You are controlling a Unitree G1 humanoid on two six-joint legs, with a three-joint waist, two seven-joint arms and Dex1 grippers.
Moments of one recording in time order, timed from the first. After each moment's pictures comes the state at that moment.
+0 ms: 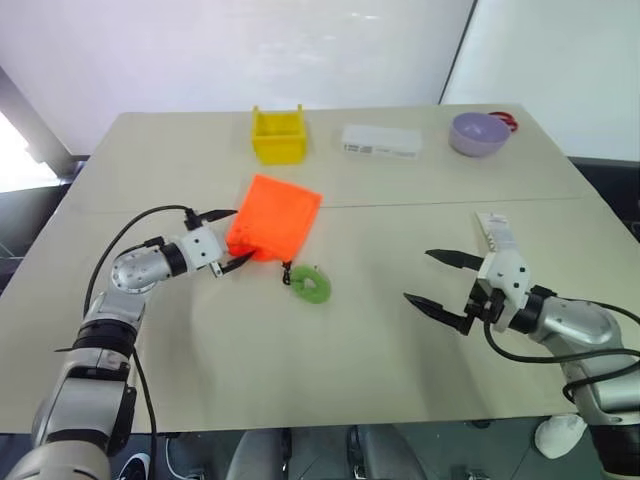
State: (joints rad) left arm -0.63 0.62 -0.07 0.82 0.10 -0.71 -0.78; right arm -0.03 -0.72 -0.14 -0.24 0.41 0.12 0.92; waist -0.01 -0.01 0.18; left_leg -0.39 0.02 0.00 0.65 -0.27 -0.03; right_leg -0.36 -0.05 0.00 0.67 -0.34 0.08
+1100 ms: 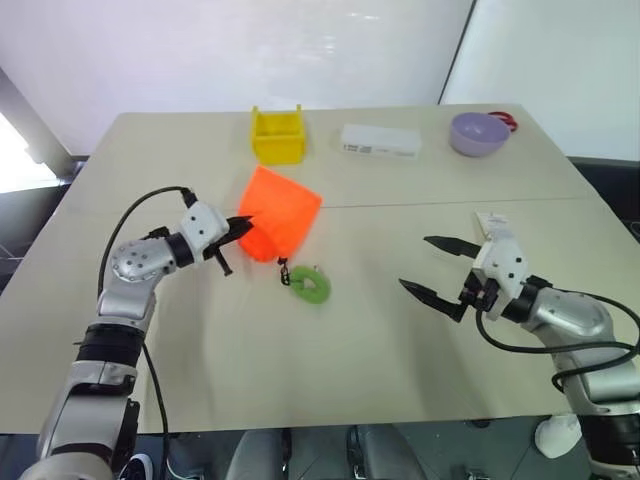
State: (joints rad) left arm -0.55 0.57 -0.01 0.37 -0.15 -0.22 -0.88; right arm -0.10 -0.68 -0.13 -0.21 0.36 0.09 0.88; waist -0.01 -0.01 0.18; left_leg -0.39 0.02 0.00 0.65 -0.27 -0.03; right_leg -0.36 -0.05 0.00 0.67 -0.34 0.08
